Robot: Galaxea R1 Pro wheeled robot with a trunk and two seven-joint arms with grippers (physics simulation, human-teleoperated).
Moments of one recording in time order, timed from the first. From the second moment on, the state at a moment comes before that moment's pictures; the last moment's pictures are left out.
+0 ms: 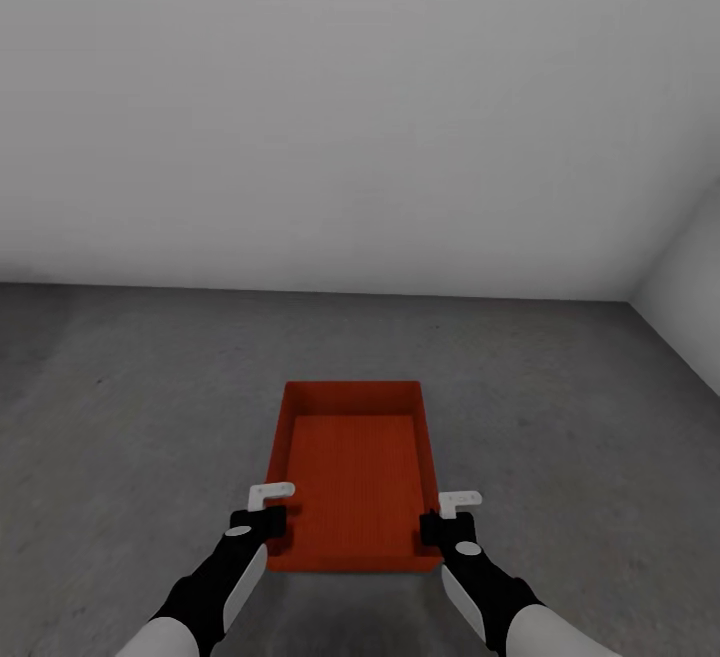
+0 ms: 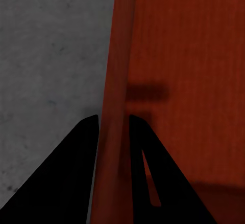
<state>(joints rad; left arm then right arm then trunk) -0.52 -0.07 -0.15 -0.59 0.19 0.20 0.25 -0.60 0.09 0.31 -0.33 -0.20 -0.05 -0.22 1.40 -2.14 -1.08</state>
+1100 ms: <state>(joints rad) -0.52 -0.07 -0.15 -0.59 0.19 0.20 0.25 -0.60 0.09 0.31 -0.33 -0.20 -0.05 -0.22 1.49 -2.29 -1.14</state>
